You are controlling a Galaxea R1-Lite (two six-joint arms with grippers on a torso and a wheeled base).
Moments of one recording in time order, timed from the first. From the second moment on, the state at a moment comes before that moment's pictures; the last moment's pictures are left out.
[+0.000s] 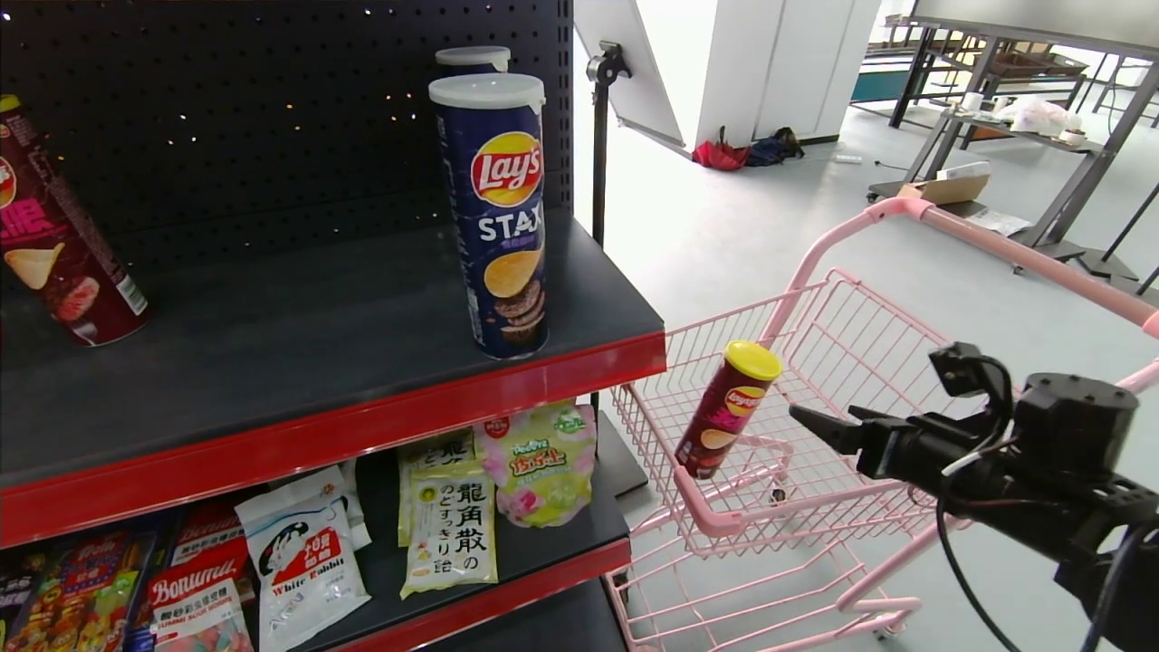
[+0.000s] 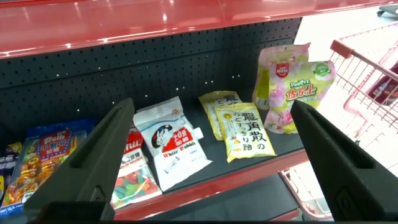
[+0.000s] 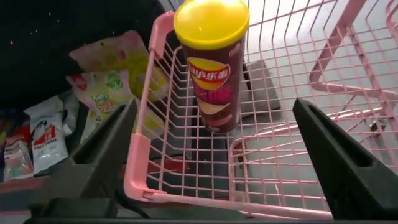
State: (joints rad) left arm 0.00 0.00 0.00 0.00 0.01 0.00; right arm 0.13 1.90 -0.29 -1.35 0.29 0.23
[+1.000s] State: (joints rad) left arm 0.00 0.00 0.00 0.00 0.02 0.01; right arm 0.20 2.28 -0.64 -1.37 0.28 0.23
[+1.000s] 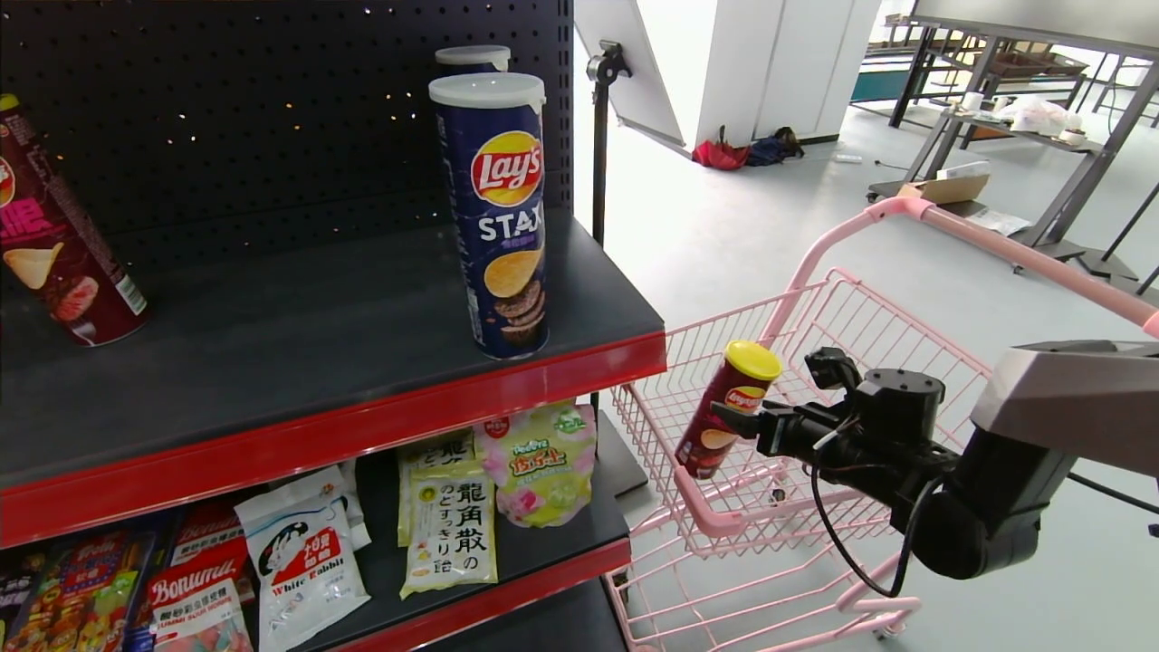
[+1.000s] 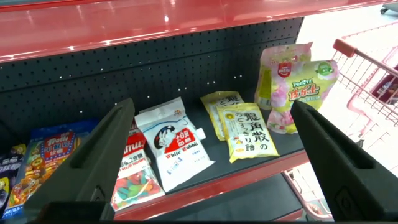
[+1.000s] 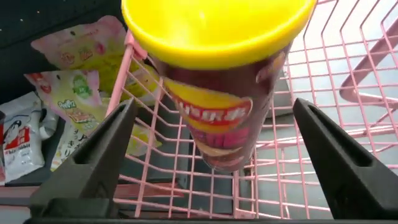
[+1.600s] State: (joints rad) left arm 0.00 0.00 0.00 0.00 0.02 0.01; right arm 0.23 2.35 -0.85 -1.27 0.28 0.23
